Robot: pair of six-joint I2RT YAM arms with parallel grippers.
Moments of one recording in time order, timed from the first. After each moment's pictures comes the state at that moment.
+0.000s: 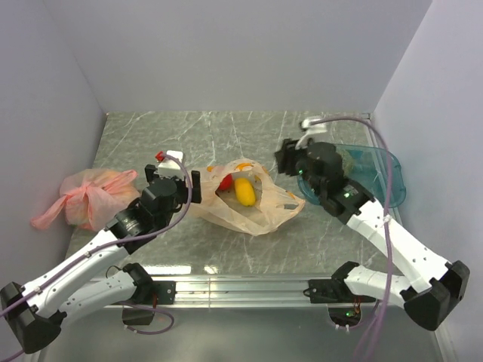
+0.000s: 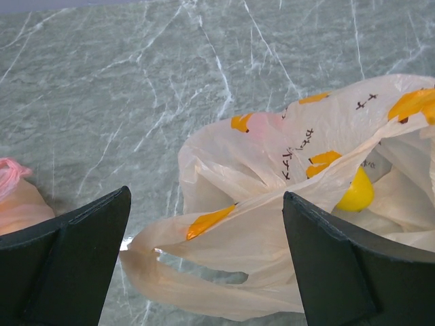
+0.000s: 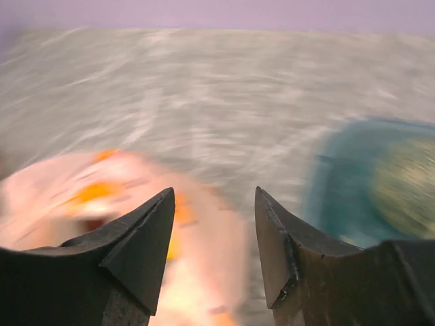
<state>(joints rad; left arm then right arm) -0.77 0.81 0.76 -0.27 -0.60 -0.24 0.56 1.07 1.04 -0.27 0.30 0.27</state>
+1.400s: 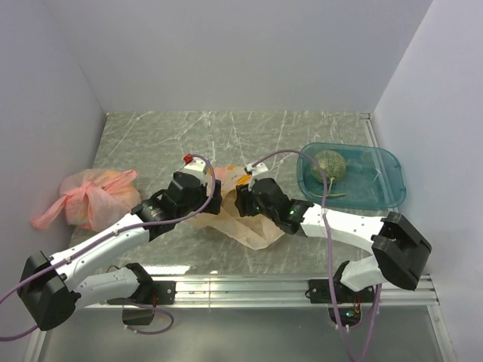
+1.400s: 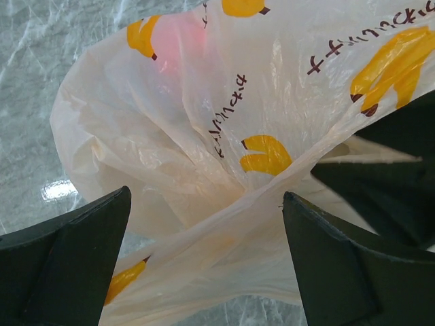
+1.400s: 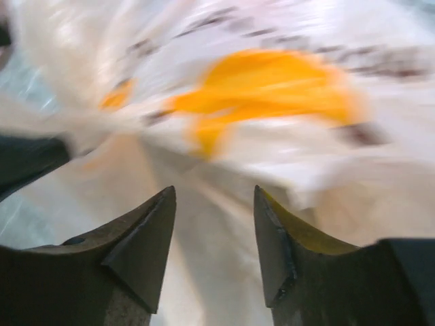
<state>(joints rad) -0.76 1.05 0.76 -0.29 -0.29 -0.39 0.93 1.39 0.78 0.06 0.23 0.38</state>
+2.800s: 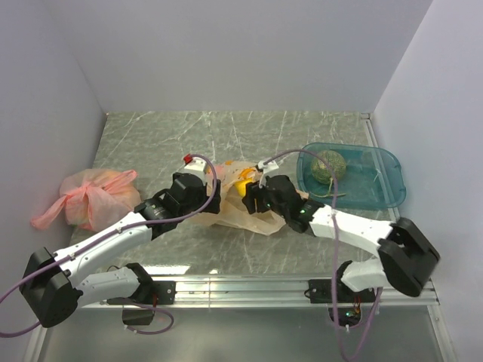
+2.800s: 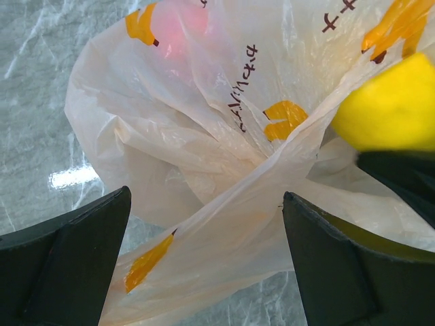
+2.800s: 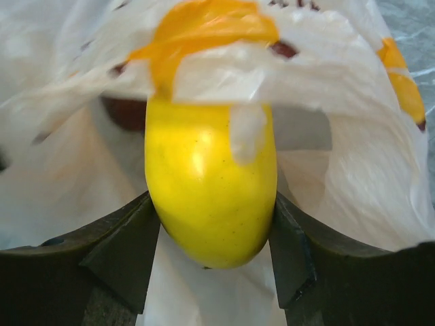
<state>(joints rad) -0.76 1.08 0.76 -0.30 -0.33 -0.42 0.81 1.36 0.70 0.14 0.16 0.33</state>
